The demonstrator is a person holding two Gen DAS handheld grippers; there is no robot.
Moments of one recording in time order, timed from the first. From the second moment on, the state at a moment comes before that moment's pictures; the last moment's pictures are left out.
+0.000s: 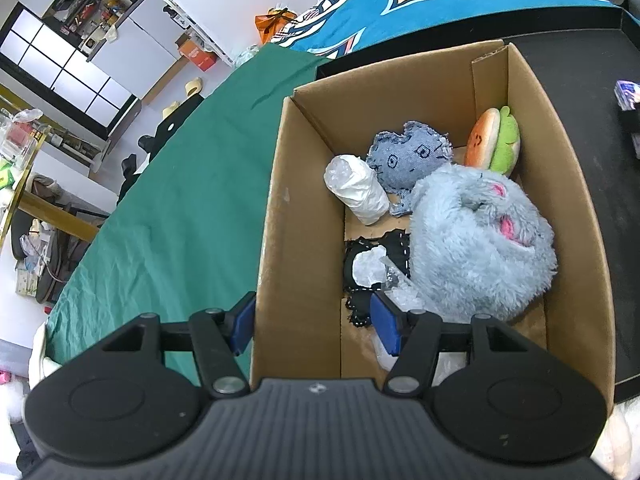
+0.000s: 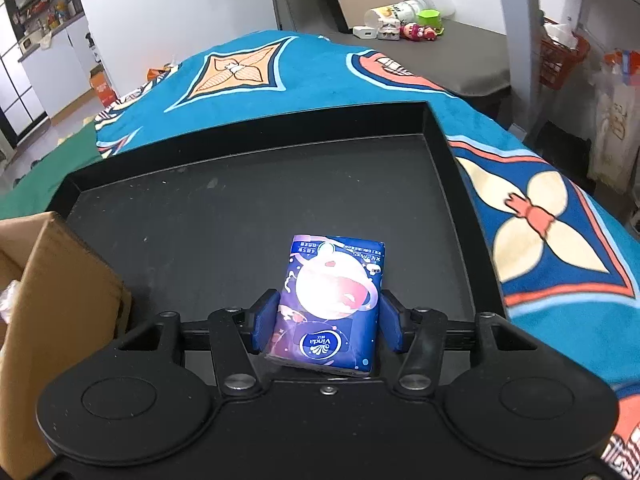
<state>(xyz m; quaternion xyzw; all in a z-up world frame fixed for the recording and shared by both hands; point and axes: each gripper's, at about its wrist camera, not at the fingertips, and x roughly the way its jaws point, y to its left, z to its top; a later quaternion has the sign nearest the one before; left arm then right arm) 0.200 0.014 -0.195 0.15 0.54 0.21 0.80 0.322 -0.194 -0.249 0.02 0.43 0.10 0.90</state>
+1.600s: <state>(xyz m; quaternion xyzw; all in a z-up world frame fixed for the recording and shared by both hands) 0.162 0.053 -0.154 0.03 0.48 0.16 0.86 0.203 -0.168 -0.145 0.04 0.33 0.16 0.93</state>
